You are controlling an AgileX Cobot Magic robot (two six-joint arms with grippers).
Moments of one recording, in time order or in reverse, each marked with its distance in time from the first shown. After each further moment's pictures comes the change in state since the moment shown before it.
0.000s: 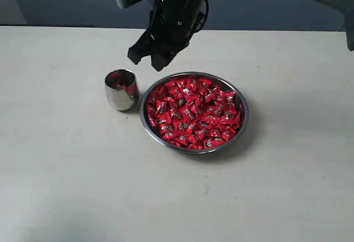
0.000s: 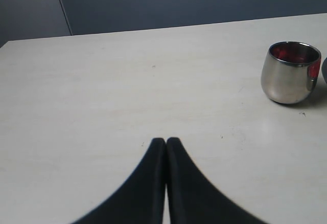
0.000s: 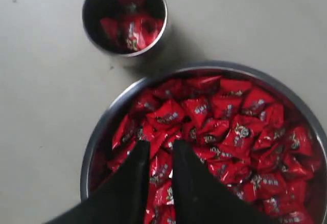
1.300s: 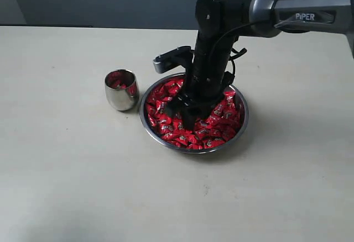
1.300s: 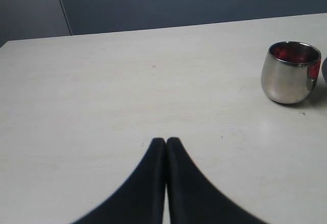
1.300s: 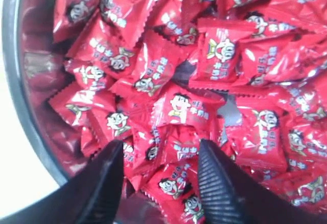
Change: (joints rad) left arm 0.000 0.000 0.000 0.000 0.000 0.000; right arm -0.066 -0.001 0.366 0.043 -0.045 -0.013
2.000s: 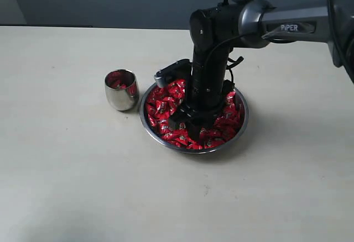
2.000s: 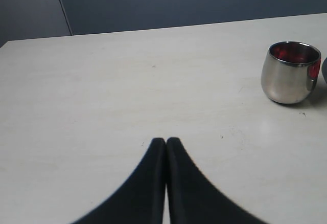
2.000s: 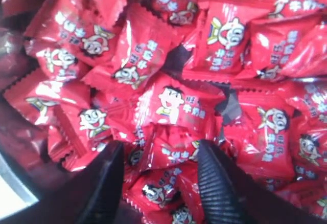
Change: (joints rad) left arm 0.000 0.000 0.000 0.000 0.000 0.000; right arm 0.013 0.051 0.002 -0.052 0.026 -0.004
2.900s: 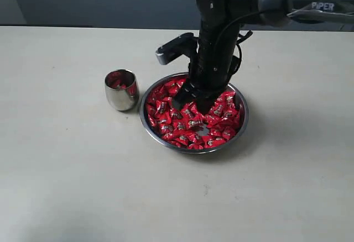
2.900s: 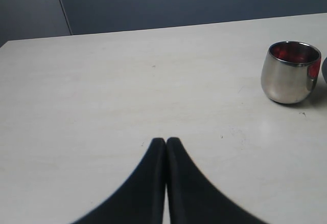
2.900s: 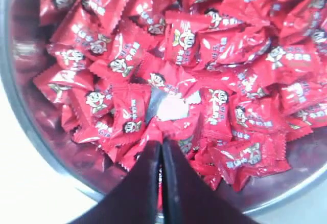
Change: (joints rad) left arm 0.000 0.000 0.000 0.000 0.000 0.000; right arm 0.000 -0.124 -0.002 -0.063 -0.004 0.020
